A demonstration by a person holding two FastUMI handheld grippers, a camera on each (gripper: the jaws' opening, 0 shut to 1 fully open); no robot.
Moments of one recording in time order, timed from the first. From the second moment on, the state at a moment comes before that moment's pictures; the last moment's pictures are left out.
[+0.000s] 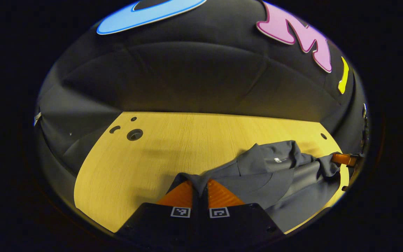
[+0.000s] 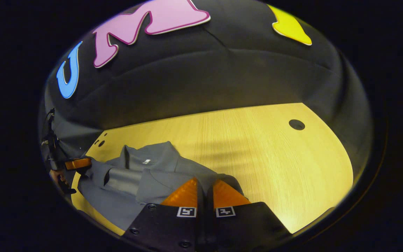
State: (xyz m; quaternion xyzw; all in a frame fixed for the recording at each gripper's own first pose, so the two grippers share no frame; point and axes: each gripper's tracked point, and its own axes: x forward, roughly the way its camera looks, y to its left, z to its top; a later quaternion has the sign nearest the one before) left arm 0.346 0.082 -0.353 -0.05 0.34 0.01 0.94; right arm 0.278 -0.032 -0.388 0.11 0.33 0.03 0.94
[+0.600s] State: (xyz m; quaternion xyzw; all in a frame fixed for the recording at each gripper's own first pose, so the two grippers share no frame) left arm 0.337 0.082 -0.390 -0.06 0.39 0.03 0.92; right arm 0.270 -0.043 -0.403 0.11 0.37 0.02 0.92
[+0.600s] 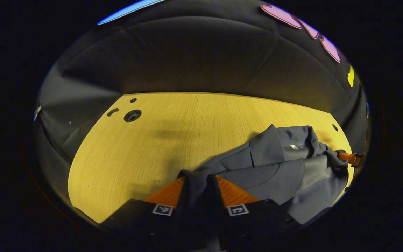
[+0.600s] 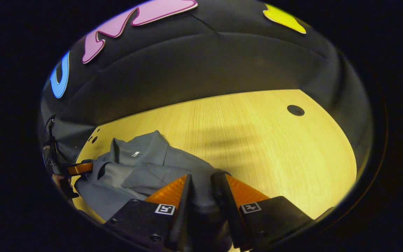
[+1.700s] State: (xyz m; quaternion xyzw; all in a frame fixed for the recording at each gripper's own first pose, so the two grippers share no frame) left arm 0.160 0.030 -0.222 -0.05 0.25 -0.06 0.97; right arm 0.108 0.016 -0.238 0.08 0.26 0.10 0.96
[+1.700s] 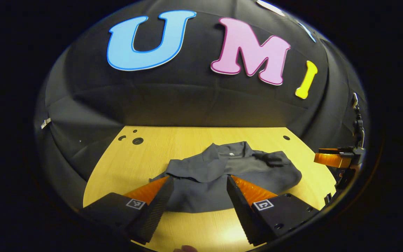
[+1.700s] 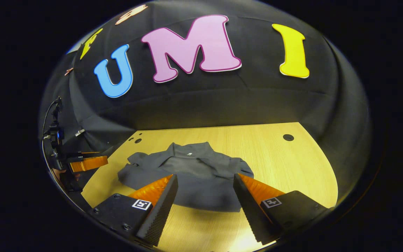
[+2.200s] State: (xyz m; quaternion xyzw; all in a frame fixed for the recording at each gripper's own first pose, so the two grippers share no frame) left arm 0.075 0.001 -0.229 -0.09 0.28 -0.07 0.95; right arm 0.039 0.035 -0.226 0.09 0.25 0.09 0.96
